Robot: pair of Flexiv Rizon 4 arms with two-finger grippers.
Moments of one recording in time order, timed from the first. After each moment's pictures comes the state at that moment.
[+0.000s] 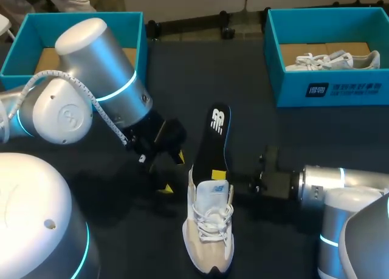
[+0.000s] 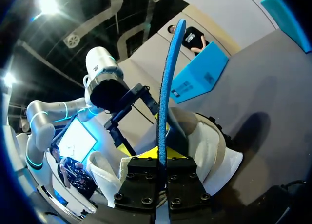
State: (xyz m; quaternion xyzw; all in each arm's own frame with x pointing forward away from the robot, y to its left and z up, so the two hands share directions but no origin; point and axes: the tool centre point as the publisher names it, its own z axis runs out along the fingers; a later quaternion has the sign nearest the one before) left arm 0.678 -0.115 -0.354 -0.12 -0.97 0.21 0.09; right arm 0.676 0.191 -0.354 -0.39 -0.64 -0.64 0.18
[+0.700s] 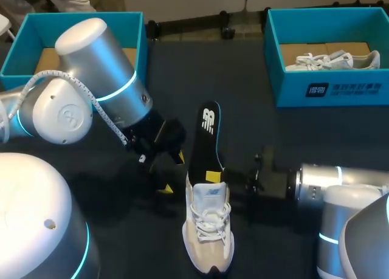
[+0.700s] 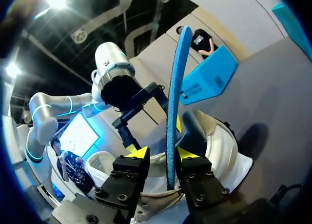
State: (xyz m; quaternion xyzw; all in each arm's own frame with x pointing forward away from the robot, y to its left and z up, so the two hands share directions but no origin) left arm 0.678 -0.115 -0.354 -0.12 -0.97 0.21 0.09; right arm 0.669 0.204 -0.336 -0.36 -0.65 -0.65 0.17
